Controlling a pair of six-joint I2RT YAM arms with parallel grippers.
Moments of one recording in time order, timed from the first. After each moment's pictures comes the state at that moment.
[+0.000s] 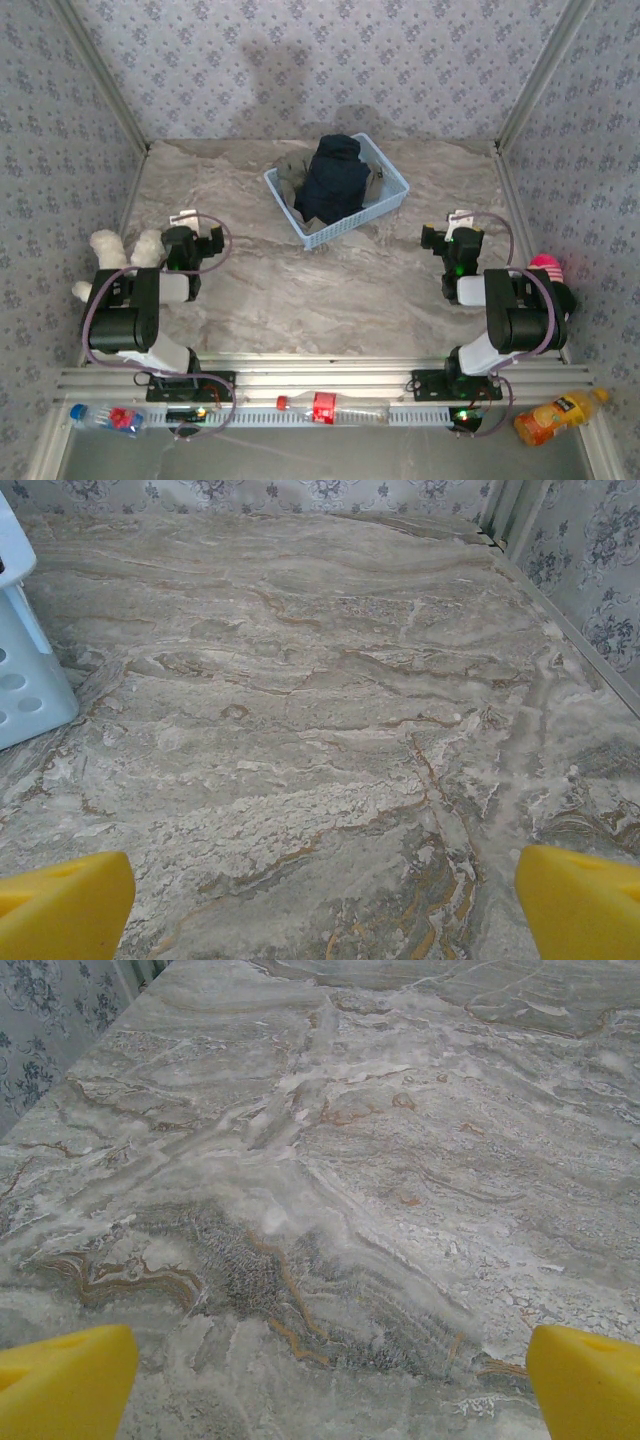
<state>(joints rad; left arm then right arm) 0.00 1.54 0.40 0.71 -0.15 -0.04 -0.01 1.53 0.36 0.79 0.16 -0.01</state>
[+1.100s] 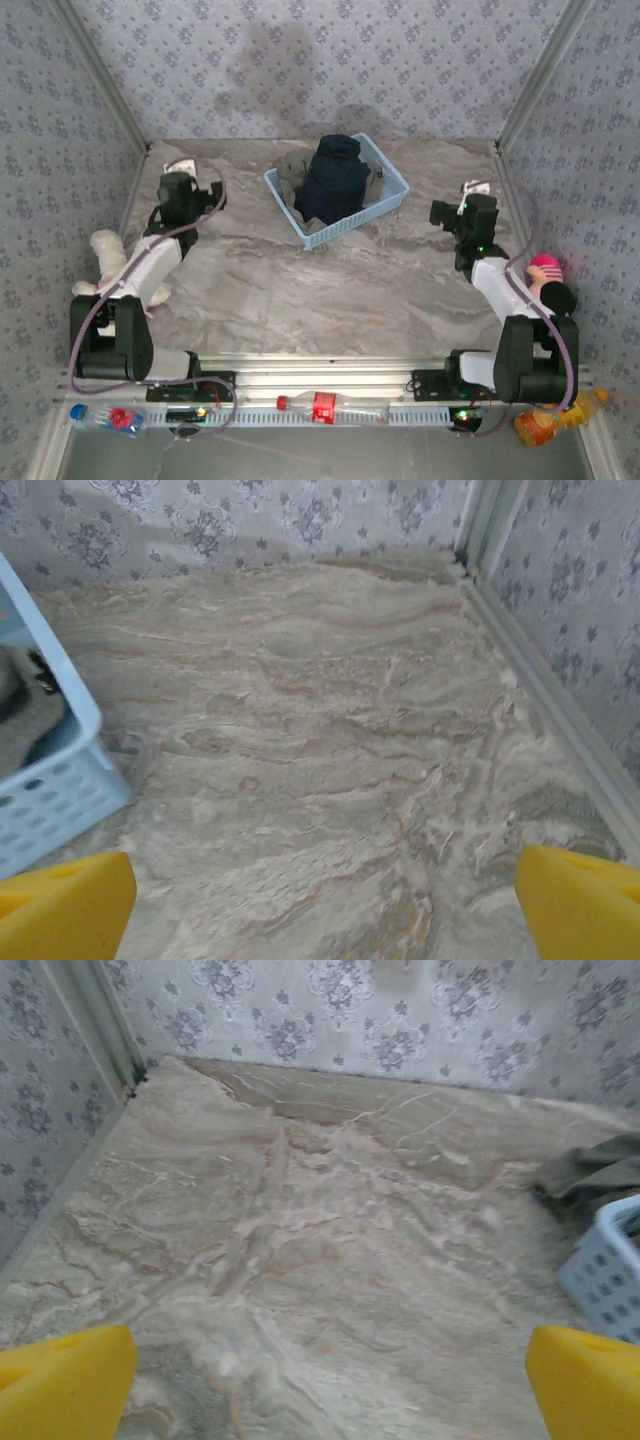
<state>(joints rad) -0.10 1.37 0.94 -0.05 -0.18 -0.17 -0.02 1.24 0.73 0.03 0.14 0.10</state>
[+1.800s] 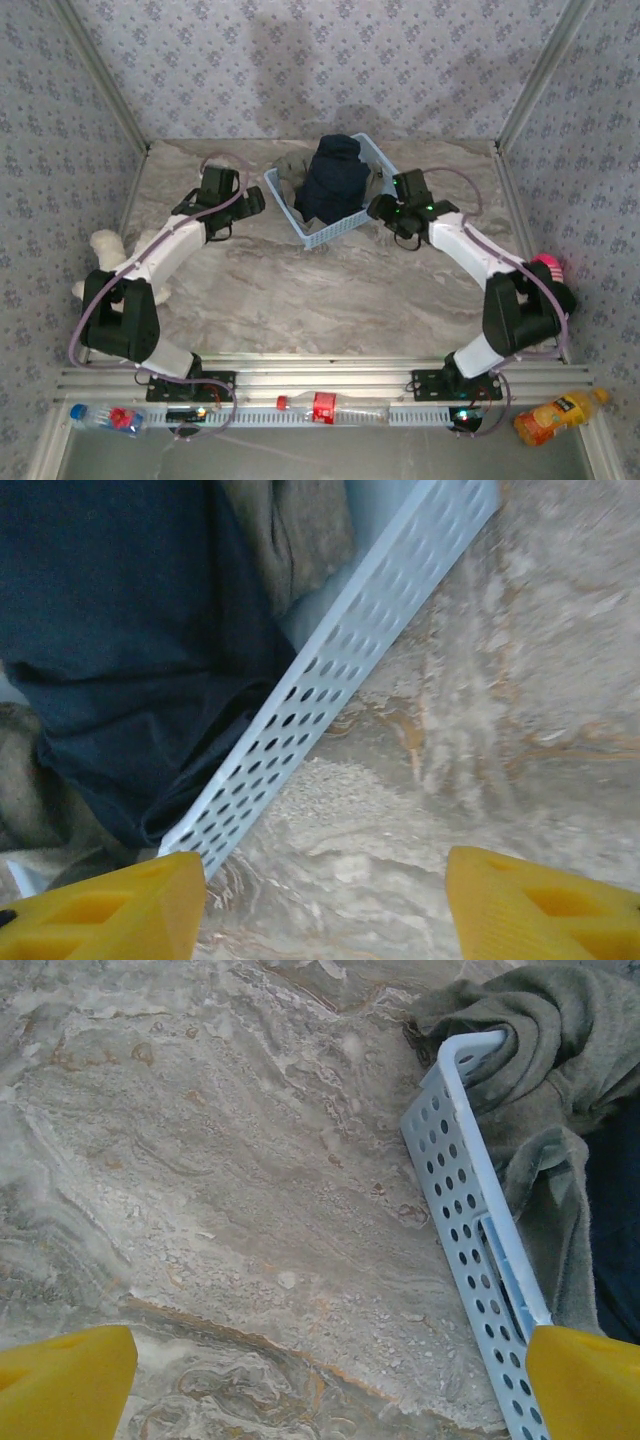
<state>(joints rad) -0.30 1.50 1.10 -0.39 -0.12 -0.53 0.36 1.58 1.13 -0.44 -0.04 0.85</state>
